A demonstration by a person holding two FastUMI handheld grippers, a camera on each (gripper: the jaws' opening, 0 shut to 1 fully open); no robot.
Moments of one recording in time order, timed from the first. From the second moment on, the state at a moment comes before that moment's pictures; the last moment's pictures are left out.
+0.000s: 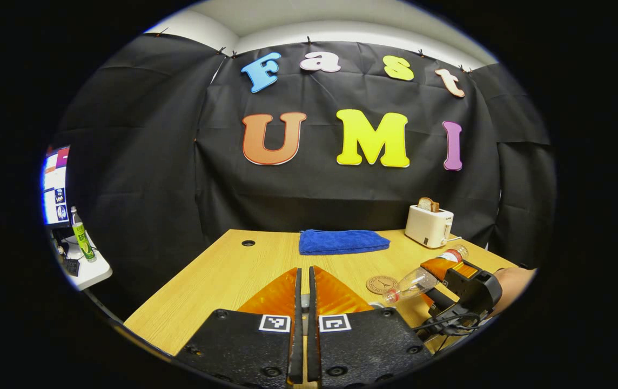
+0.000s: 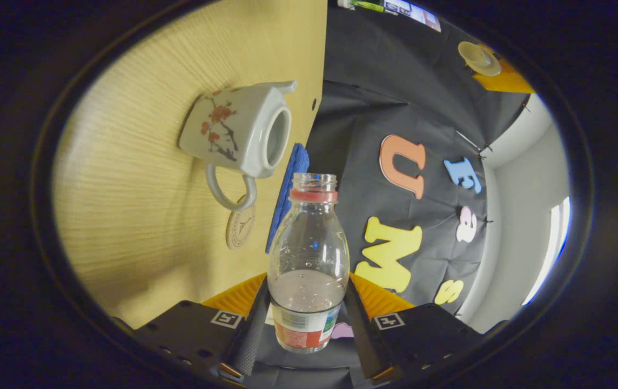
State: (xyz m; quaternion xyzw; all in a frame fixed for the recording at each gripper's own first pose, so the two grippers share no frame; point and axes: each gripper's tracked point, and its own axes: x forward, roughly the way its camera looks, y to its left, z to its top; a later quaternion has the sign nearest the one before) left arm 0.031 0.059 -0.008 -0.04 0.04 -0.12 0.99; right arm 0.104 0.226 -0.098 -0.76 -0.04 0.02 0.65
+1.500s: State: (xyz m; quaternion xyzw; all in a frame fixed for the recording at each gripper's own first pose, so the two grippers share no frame) left arm 0.037 0.071 -0.020 -0.01 0.05 -0.10 0.99; right arm 0.091 0.255 -0.053 -0.85 -0.21 -0.05 0.47
